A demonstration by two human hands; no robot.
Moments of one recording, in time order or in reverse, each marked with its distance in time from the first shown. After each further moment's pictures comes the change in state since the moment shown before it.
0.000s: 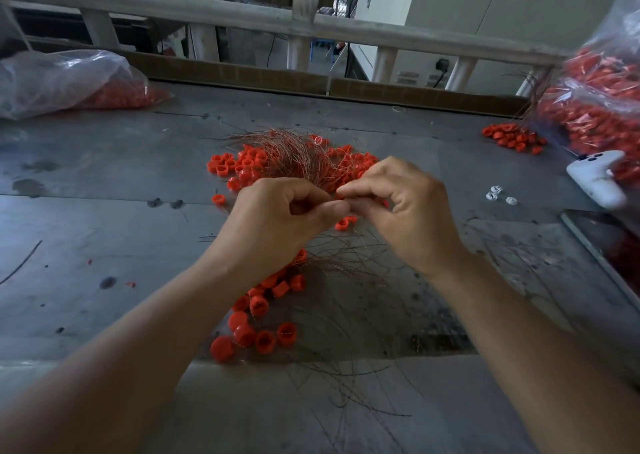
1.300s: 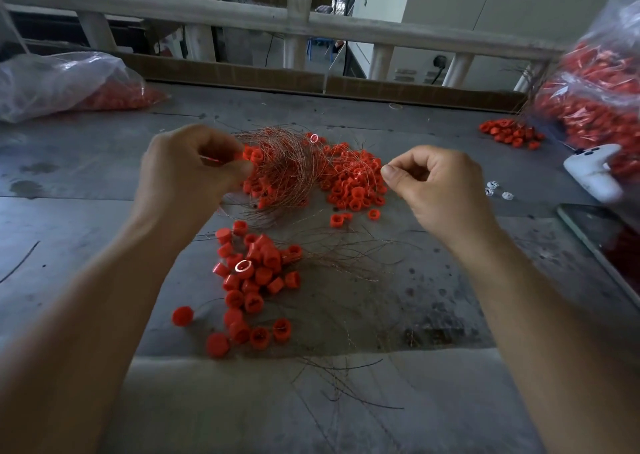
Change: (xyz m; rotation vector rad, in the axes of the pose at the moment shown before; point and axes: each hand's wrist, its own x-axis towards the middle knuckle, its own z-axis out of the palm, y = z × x) left_hand 0.021 -0.026 -0.053 0.103 0.378 -0.142; right_hand 0.010 0.017 -0.018 0.036 0.025 0.449
